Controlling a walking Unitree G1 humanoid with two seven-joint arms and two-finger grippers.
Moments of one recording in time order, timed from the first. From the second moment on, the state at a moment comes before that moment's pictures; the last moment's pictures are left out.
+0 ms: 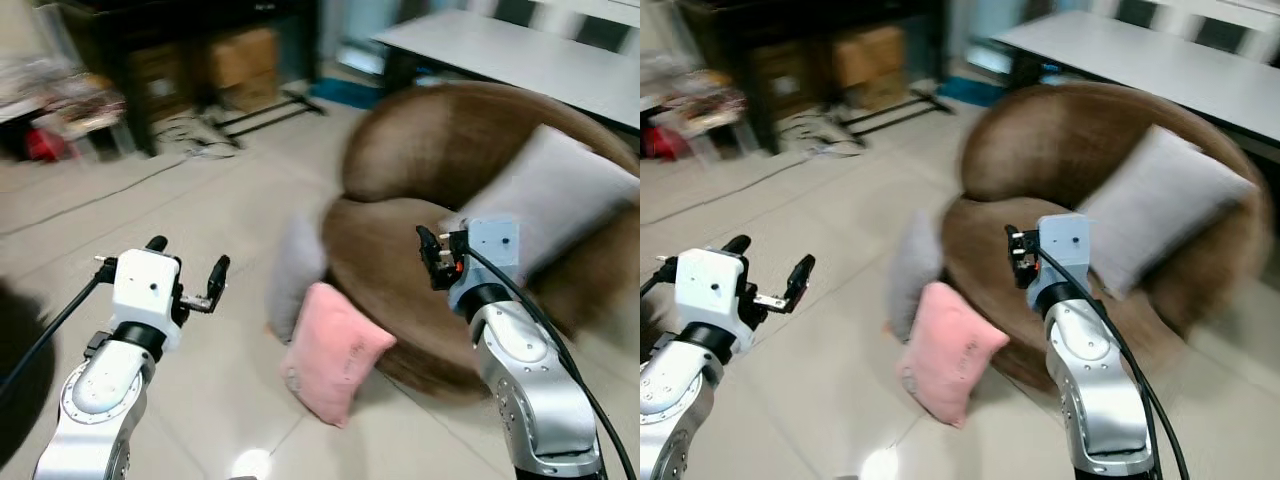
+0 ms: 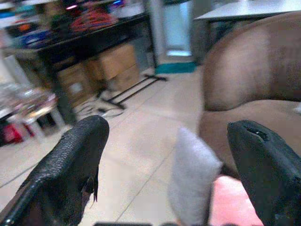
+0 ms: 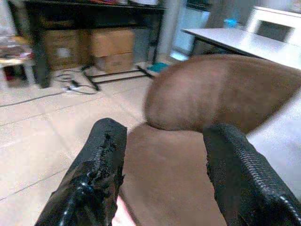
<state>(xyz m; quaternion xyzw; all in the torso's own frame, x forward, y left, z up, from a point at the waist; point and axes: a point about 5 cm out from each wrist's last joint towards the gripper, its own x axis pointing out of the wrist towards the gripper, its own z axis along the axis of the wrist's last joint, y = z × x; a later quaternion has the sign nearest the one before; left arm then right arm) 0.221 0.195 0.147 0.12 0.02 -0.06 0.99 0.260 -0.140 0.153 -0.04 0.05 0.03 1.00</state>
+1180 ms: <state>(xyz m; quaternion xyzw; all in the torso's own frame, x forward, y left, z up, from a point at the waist) 0.222 0.194 0.143 0.12 0.03 -0.08 0.99 0.262 -0.147 0.152 -0.02 0.04 0.00 1.00</state>
